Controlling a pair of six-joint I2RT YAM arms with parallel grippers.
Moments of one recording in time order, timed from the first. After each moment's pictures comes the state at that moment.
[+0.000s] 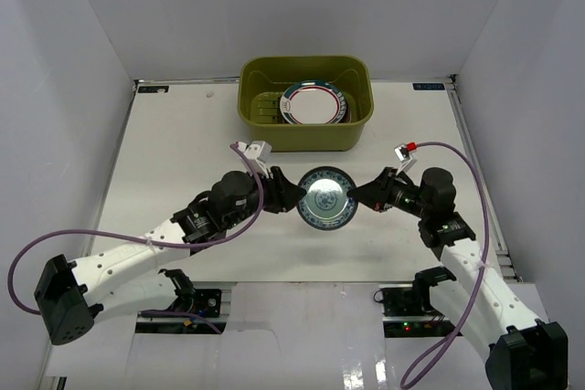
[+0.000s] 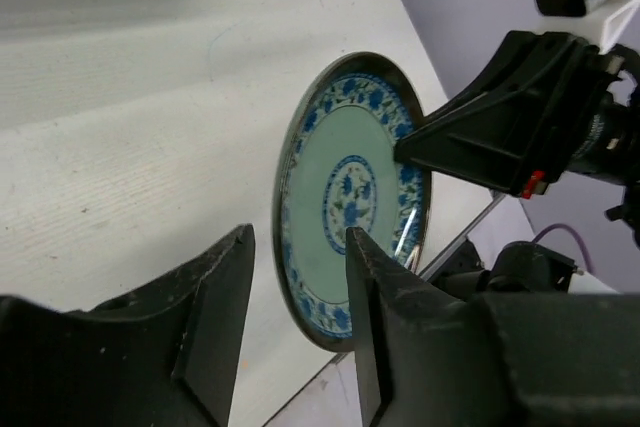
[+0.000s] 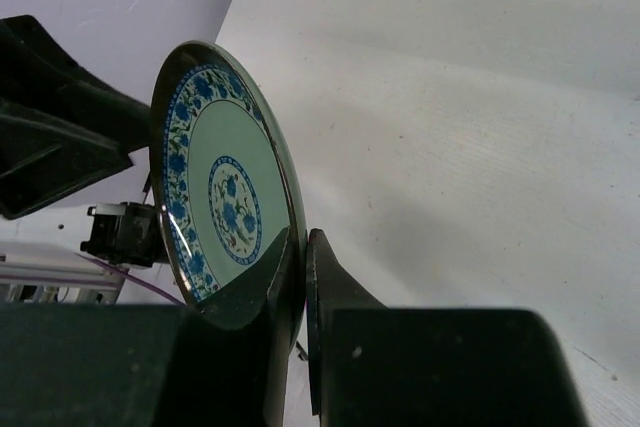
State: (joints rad) left arm -0.94 1.01 0.69 0.04 -0.11 -0.70; right arm 0.28 0.73 0.40 0.08 -0.69 0.67
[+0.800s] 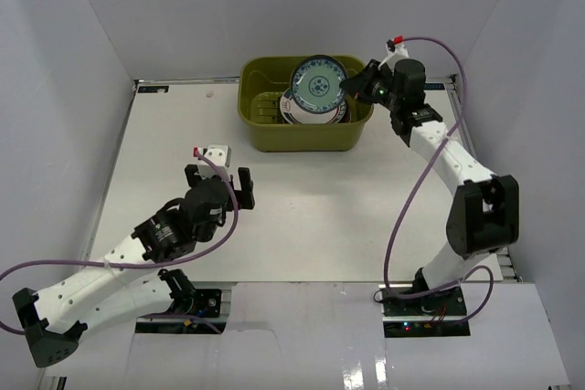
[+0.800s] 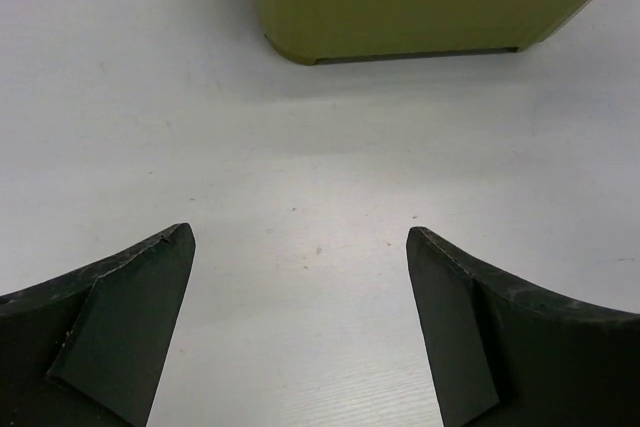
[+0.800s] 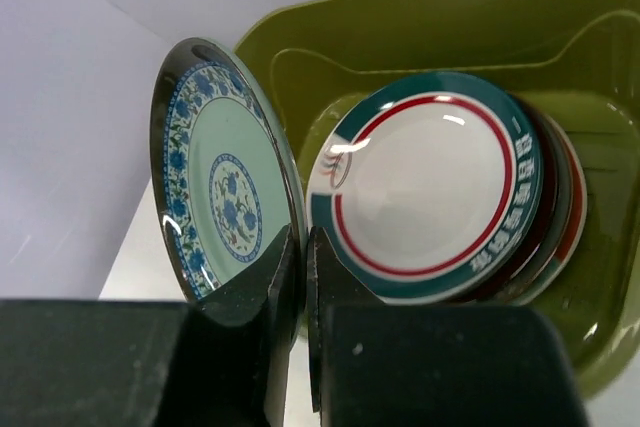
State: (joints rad) left arm -0.93 0.76 0.79 -0.46 -0.69 -0.41; right arm 0.28 1.59 1.29 0.14 -0.35 0.57
